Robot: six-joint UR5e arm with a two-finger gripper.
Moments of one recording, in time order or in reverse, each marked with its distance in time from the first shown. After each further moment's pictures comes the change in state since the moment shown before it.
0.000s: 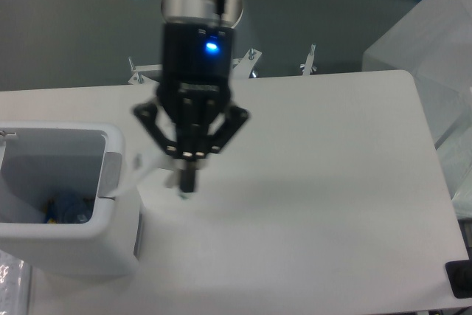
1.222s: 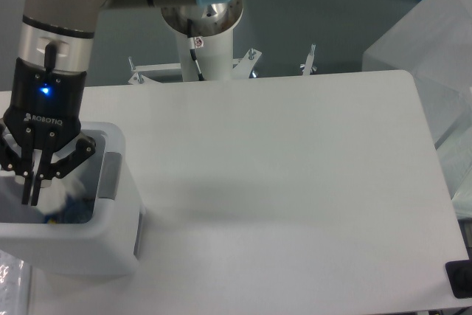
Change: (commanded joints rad) arm -0.132 -0.048 -0.080 0.000 0.000 0.018
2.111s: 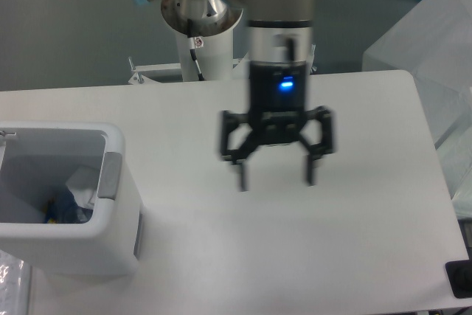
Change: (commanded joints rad) arm 0.518 0.034 -0.051 -0.034 0.030 0.524
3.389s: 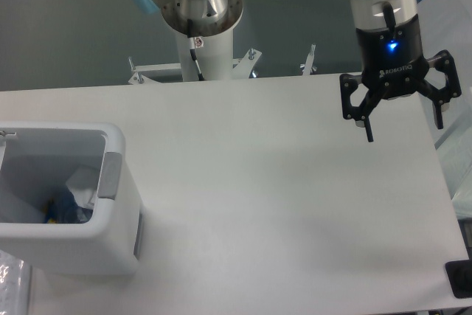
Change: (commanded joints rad) arm 0.100 0.021 0.005 -0.048 0.198 0.390
